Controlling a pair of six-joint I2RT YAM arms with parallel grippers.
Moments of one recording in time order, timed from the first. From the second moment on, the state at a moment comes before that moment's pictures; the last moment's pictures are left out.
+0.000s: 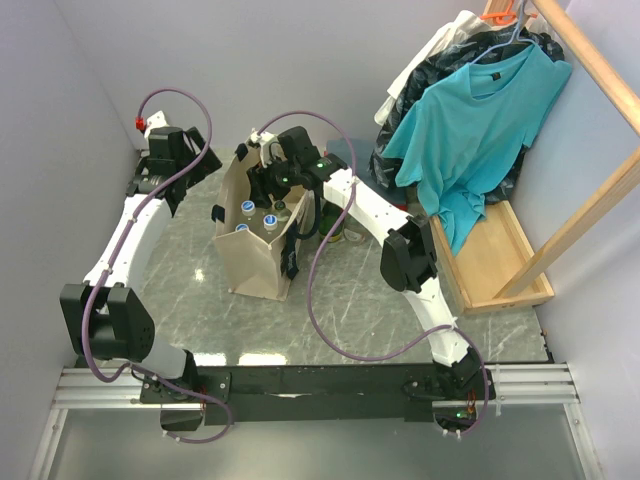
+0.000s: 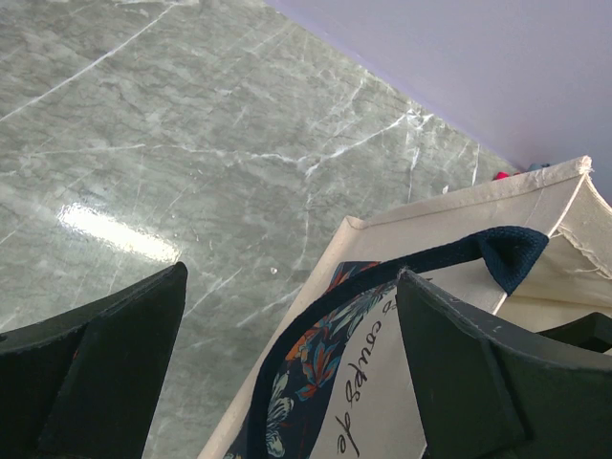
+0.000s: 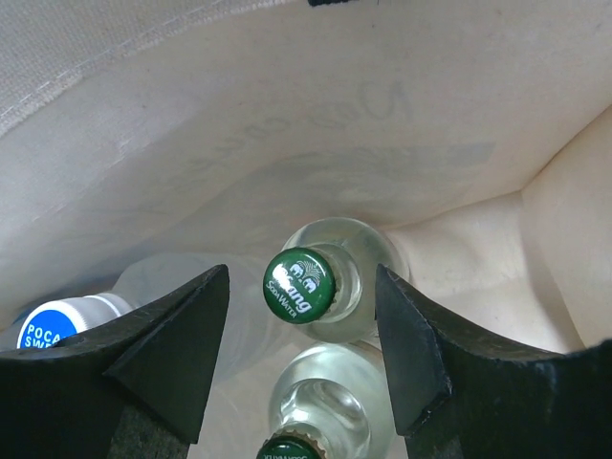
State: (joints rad) left arm -0.07 1.49 1.38 -0.40 -0.18 -0.57; right arm 0.69 2.37 2.32 -0.57 -0.48 -0.01
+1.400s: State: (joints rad) left arm -0.07 1.46 1.31 -0.40 -0.18 -0.56; right arm 0.70 2.37 2.29 -0.48 -0.43 -0.02
